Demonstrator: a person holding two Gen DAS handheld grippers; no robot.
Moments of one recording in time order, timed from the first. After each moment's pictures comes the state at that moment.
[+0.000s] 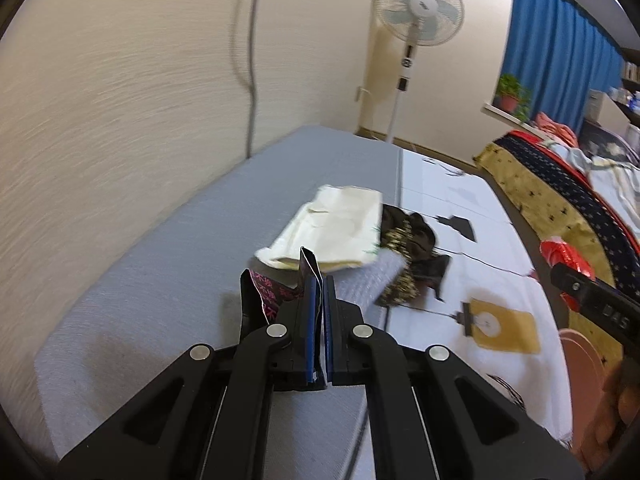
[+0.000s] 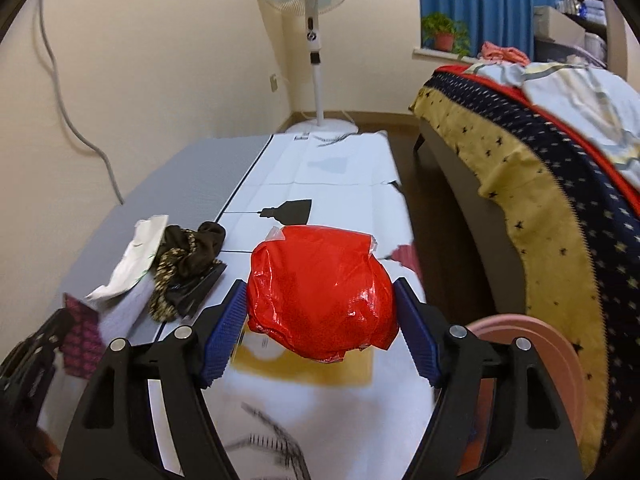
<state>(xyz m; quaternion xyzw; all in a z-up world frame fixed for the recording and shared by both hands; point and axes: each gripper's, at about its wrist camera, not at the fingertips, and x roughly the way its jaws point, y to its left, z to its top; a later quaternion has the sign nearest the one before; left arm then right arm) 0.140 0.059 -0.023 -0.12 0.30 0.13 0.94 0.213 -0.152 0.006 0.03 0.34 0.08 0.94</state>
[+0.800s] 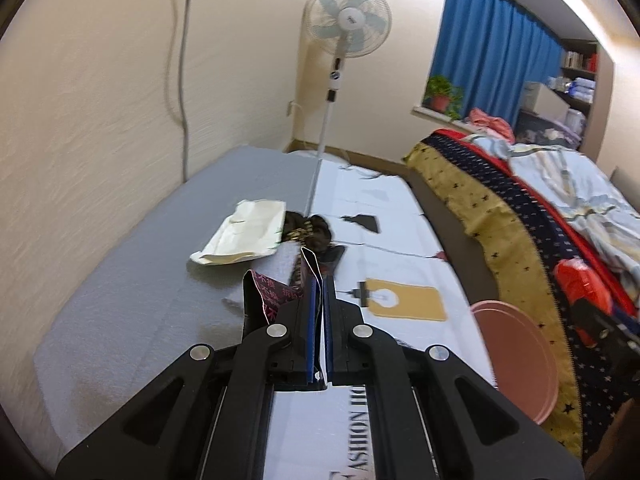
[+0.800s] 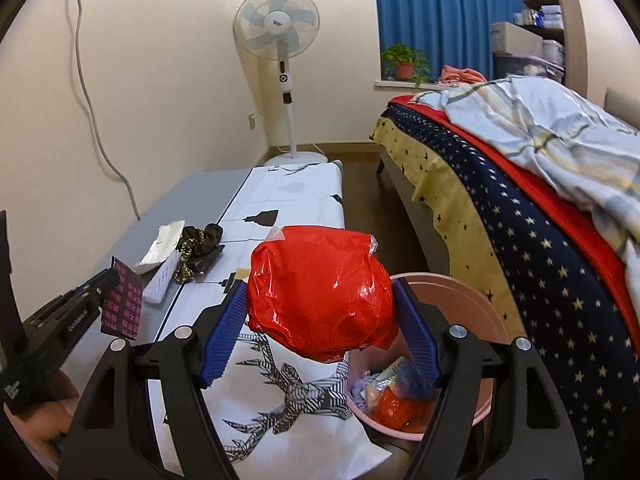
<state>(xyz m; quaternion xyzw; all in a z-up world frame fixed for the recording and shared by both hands) 0.088 0.009 0.019 -0.10 0.27 0.01 0.96 0.071 -0.216 0.051 0.05 0.28 0.04 0.96</state>
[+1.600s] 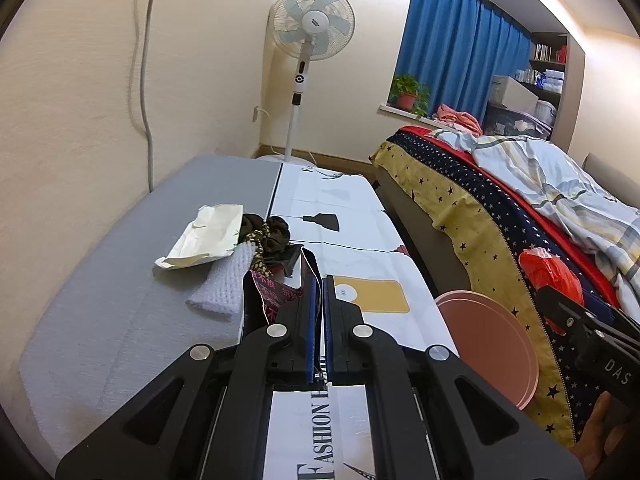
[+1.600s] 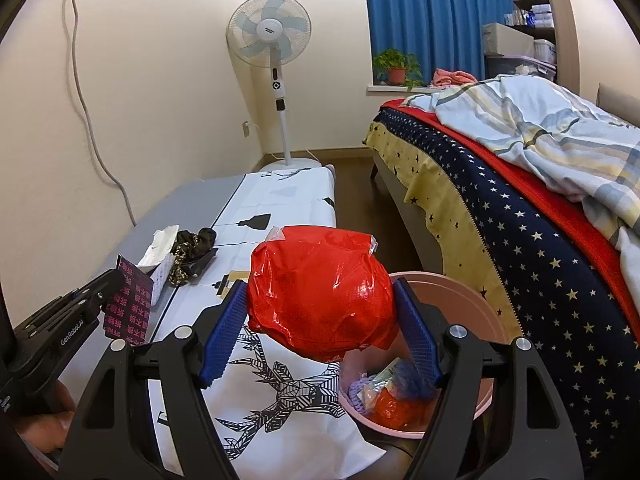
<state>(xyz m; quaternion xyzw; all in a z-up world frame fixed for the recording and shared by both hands) 0.083 -0.015 0.018 -0.09 0.26 -0.03 0.96 0.065 -0.224 0.046 0.06 0.27 0.03 0.96</state>
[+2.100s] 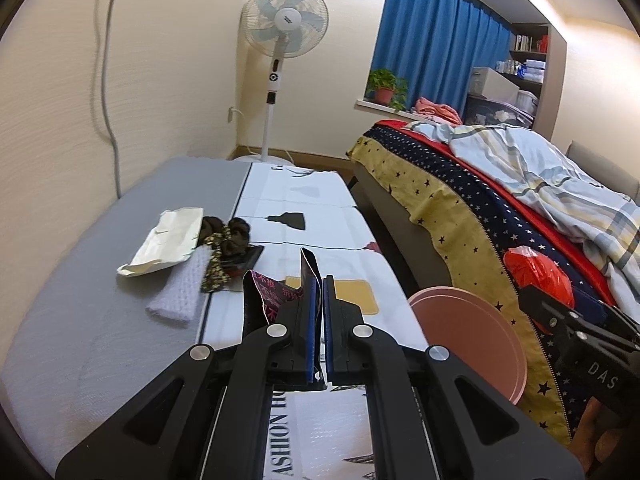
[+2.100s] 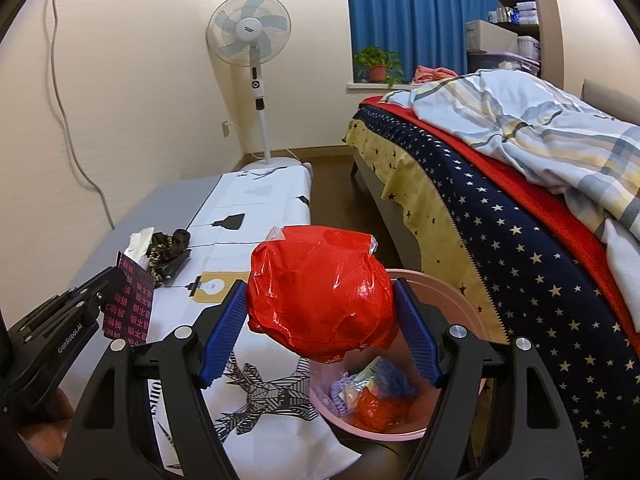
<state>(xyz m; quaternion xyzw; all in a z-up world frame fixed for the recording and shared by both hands) 0.094 -0.048 0.017 -0.07 0.26 -0.07 0.96 0.068 -0.243 0.040 0.06 0.28 -0.01 0.96</state>
